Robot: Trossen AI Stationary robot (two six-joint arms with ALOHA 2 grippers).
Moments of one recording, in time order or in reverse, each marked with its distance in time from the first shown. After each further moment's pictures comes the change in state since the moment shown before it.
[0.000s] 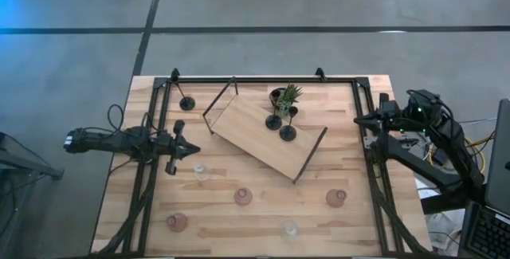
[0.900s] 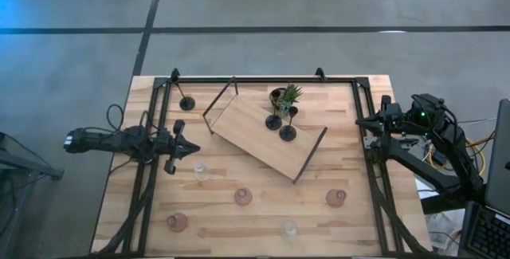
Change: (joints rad) left arm 0.001 0.000 0.000 0.034 -0.005 -0.076; right arm 0.000 -0.042 -0.002 0.000 0.002 0.028
